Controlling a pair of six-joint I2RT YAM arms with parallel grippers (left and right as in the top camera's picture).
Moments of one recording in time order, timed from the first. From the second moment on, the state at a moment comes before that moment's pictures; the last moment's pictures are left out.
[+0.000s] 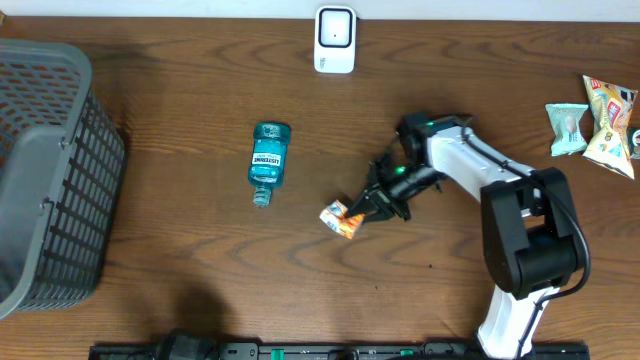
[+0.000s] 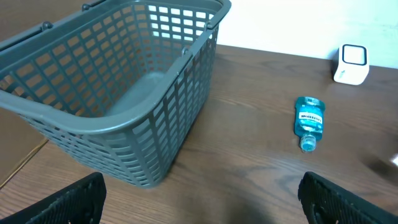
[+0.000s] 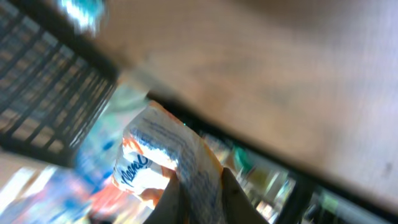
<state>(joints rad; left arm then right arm) -0.30 0.20 1.48 -1.70 -0.51 -0.22 0.30 2.00 1.26 -1.10 -1.03 0.49</state>
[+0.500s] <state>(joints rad) -0.30 0.20 1.48 -1.70 -0.51 -0.22 0.26 2.00 1.26 -1.15 -1.14 0.02</state>
